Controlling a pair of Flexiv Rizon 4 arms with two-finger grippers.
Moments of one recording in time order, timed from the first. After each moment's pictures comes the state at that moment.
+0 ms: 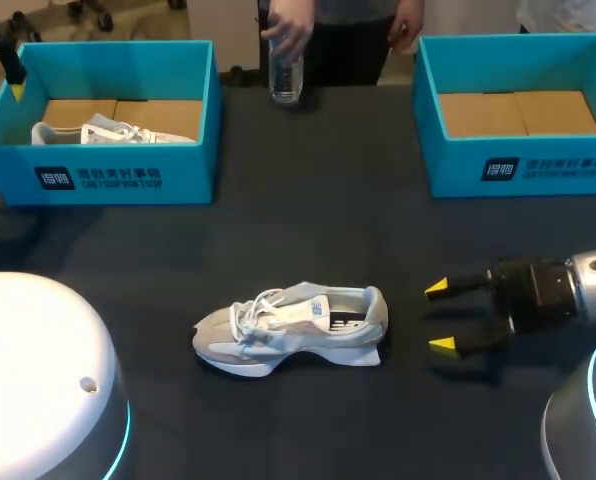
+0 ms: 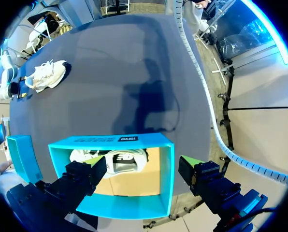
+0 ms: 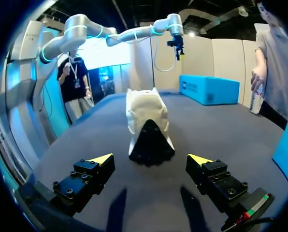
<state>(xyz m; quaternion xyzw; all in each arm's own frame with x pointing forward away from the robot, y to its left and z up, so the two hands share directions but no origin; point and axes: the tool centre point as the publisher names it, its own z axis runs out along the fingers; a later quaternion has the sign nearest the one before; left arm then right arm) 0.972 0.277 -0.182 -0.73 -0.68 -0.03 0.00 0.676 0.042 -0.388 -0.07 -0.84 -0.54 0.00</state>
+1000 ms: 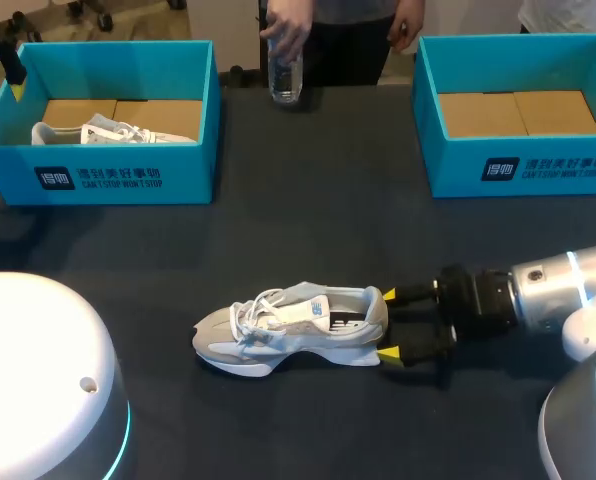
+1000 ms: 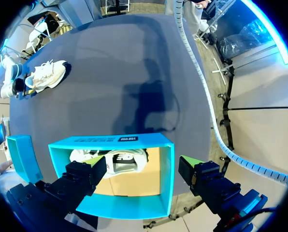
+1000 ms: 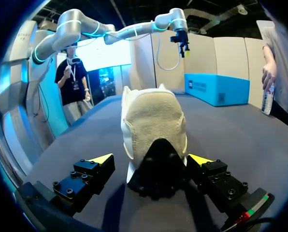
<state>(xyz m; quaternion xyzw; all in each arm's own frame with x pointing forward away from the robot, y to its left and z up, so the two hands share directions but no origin) 0.972 0.277 -0.182 -0.73 -0.68 -0.03 0.00 0.674 0.113 -0.406 -0.07 -0.83 -0.55 0.01</state>
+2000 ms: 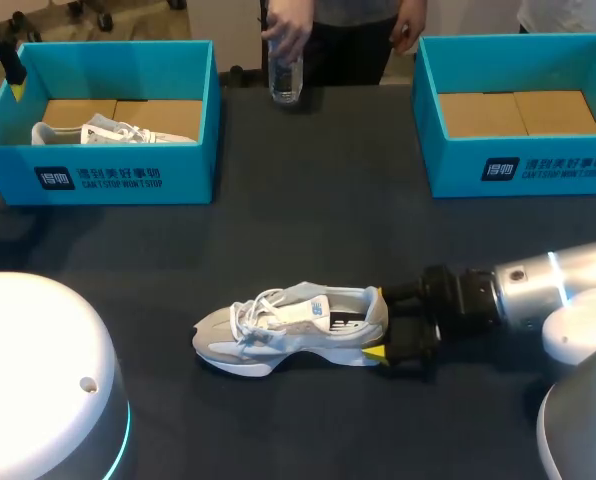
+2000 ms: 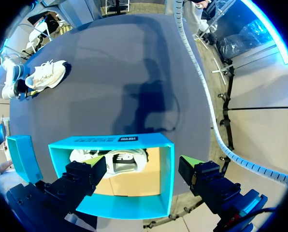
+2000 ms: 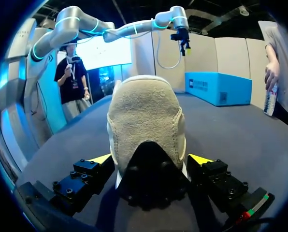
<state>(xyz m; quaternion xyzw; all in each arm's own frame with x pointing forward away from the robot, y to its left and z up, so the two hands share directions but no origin) 0.972 0.277 -0.182 -0.73 -0.68 -0.03 0.00 0.684 0.131 -0.417 -0.06 -0.83 -0.55 0.01</state>
